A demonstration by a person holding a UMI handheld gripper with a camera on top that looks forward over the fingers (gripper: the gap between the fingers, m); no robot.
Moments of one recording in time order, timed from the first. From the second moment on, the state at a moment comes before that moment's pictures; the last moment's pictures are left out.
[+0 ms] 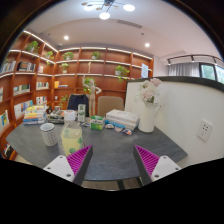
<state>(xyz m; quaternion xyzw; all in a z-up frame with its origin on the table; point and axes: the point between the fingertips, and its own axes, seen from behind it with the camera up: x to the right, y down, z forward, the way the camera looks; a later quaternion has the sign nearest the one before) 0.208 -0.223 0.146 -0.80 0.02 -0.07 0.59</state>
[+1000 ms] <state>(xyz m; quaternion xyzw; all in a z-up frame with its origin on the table) 0.092 -0.115 0.107 -0.71 0.01 -0.02 0.70</state>
